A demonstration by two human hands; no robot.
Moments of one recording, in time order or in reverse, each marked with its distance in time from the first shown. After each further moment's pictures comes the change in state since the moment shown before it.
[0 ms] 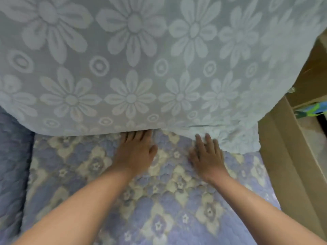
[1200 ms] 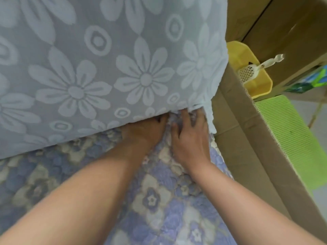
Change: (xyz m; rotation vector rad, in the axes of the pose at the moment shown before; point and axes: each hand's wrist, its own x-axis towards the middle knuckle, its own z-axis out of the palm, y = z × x) left_hand 0.198 0.250 0.099 0.104 0.077 -0.070; right_hand 0.103 0.172 -0.021 0.486 0.422 0.018
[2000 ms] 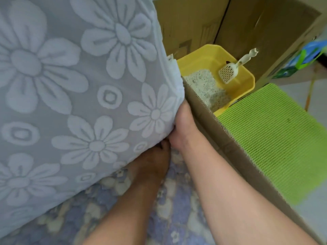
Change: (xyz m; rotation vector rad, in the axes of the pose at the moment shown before) left_hand 0.016 0.077 0.009 0.366 0.002 0.312; right_hand 0.146 -0.006 -0.043 1.728 -0.281 0.527
